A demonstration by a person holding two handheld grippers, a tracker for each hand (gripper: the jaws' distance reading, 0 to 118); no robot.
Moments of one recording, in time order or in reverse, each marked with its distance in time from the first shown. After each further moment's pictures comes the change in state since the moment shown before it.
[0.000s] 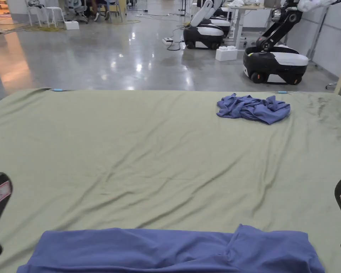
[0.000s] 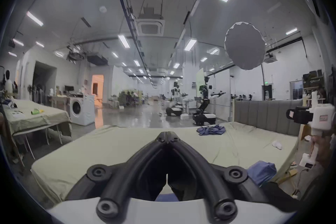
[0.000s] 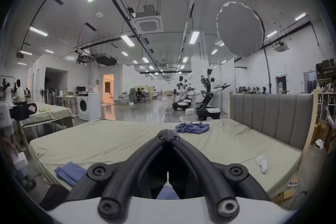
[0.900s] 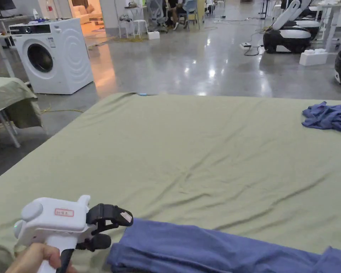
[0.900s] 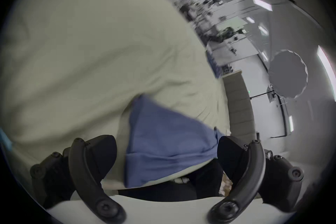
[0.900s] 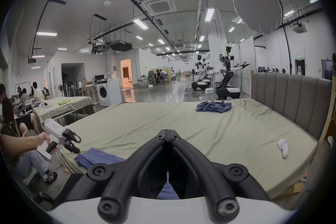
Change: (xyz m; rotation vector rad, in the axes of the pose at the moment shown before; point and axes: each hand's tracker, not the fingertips) left arm -0.204 -0.220 -0.168 -1.152 -0.255 0.982; right arm -0.014 -0.019 -0.018 -0.176 0.172 -0.049
